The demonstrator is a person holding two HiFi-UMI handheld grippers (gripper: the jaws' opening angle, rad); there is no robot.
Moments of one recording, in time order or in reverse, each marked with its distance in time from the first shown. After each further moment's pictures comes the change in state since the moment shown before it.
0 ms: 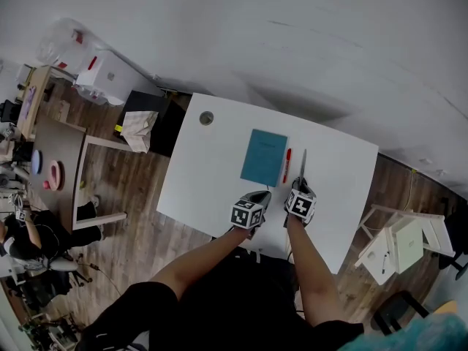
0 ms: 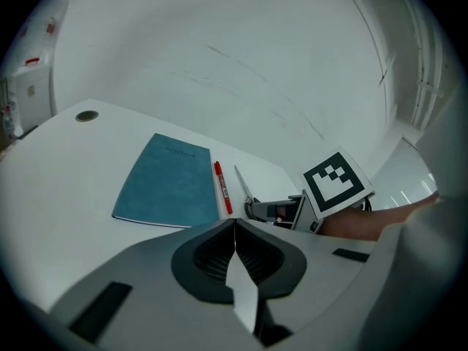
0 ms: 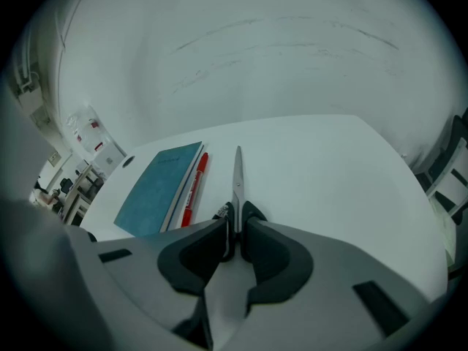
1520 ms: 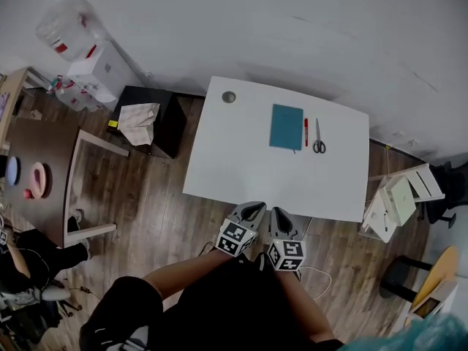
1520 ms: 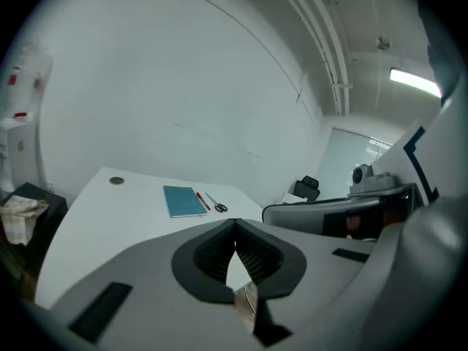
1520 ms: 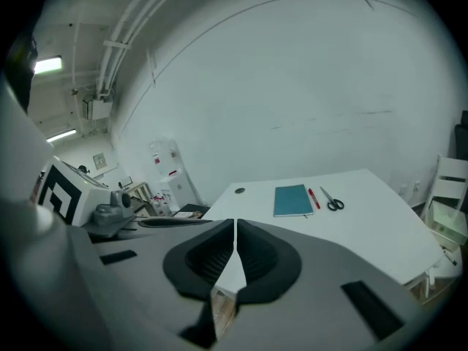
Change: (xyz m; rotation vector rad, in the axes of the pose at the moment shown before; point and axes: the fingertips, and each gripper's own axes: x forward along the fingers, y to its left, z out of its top) left arm -0.311 -0.005 -0.078 0.361 -0.252 -0.225; right arm -0.305 0.299 -0.141 -0.137 -0.434 0.218
